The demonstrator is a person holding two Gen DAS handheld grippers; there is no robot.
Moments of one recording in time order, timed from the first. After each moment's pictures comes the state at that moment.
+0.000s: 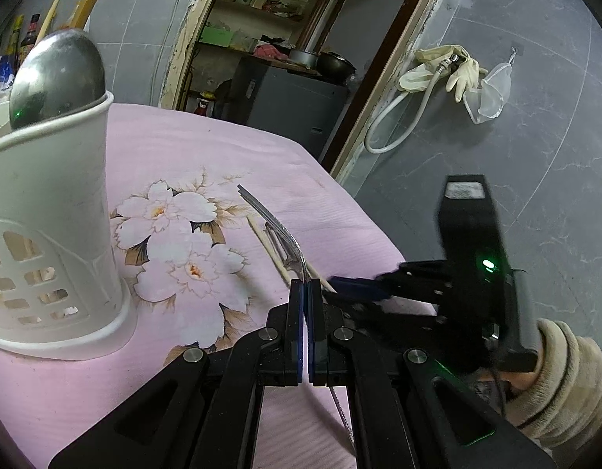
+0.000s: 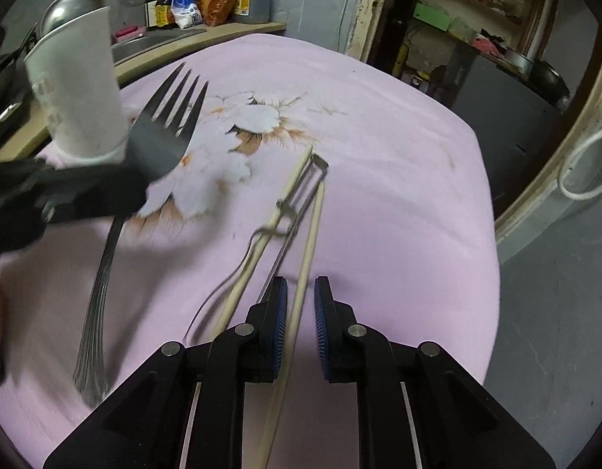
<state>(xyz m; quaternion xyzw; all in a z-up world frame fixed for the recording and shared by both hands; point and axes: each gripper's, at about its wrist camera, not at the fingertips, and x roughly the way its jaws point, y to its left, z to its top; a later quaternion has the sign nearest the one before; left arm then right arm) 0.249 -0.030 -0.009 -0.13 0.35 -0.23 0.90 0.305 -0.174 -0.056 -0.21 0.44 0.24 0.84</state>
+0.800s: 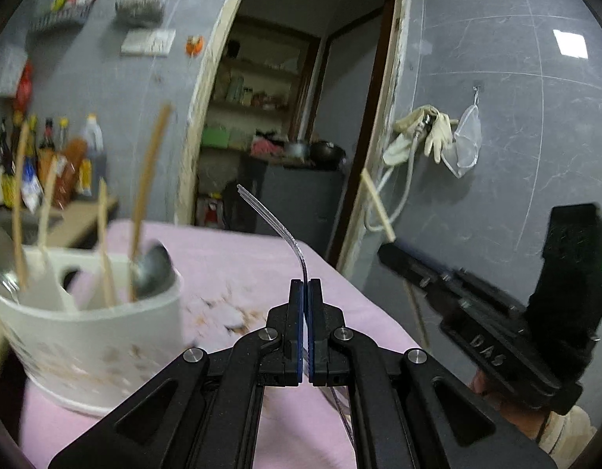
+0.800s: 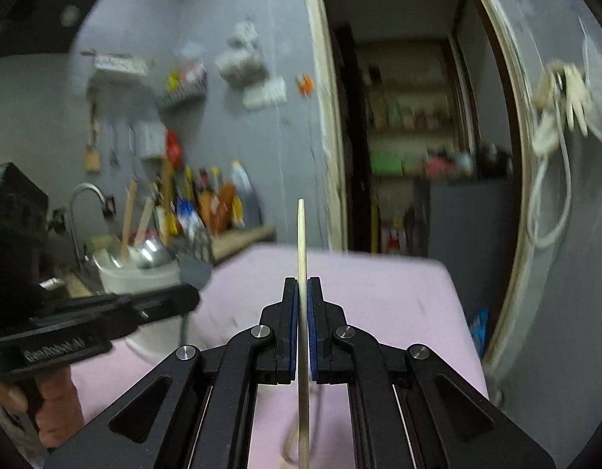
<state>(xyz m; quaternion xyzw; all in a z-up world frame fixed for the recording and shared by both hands) 0.190 -0.015 0.055 -0.07 0.16 -0.20 0.96 0.205 -0.196 0.044 0.00 0.09 0.27 0.96</state>
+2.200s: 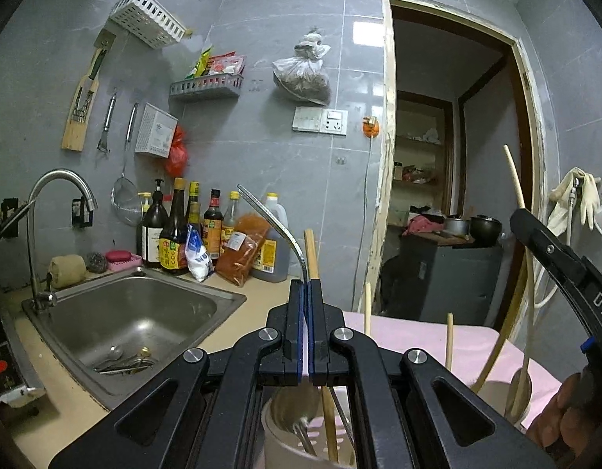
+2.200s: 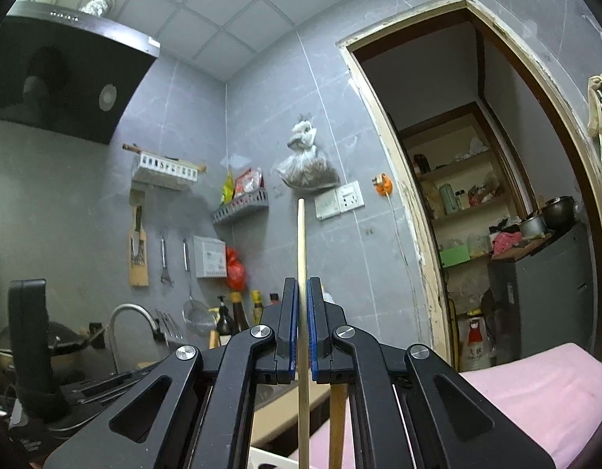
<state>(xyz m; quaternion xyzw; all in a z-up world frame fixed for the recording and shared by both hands) 0.214 0.165 0.062 -0.06 0.05 0.08 0.99 0.256 -0.044 0.074 0.12 -0.07 0.33 0.93</state>
